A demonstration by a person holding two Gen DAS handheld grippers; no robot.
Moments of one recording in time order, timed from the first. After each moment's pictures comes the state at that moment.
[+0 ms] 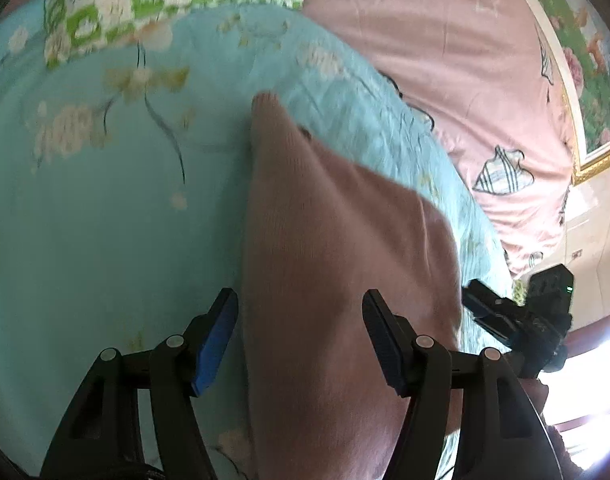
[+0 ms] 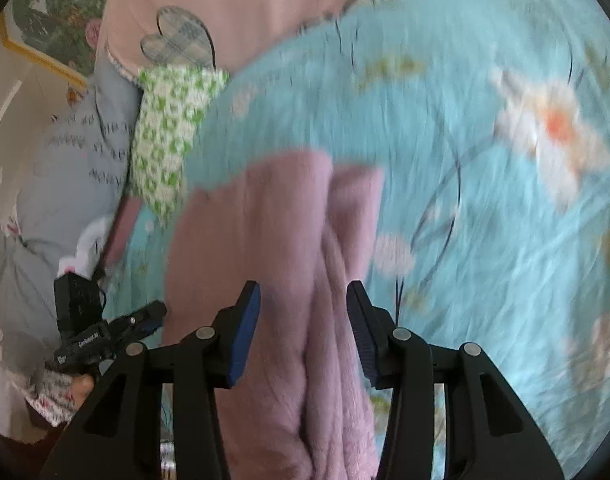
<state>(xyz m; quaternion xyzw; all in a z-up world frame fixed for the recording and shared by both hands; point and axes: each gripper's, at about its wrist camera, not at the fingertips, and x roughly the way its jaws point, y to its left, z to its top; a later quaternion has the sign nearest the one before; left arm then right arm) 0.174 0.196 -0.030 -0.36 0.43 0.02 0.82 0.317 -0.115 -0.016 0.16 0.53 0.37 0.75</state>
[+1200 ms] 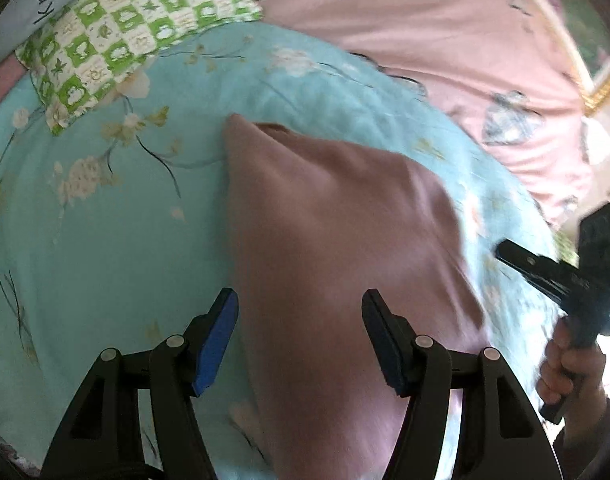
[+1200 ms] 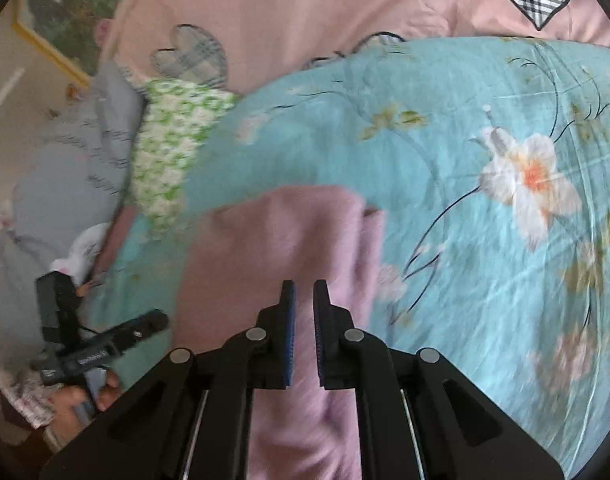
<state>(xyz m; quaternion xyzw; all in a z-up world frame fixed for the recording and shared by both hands) 0.159 0.142 0.005 -0.24 0.46 0.04 0.85 0.290 -0.118 0.024 0.12 0.50 0.36 0.78</state>
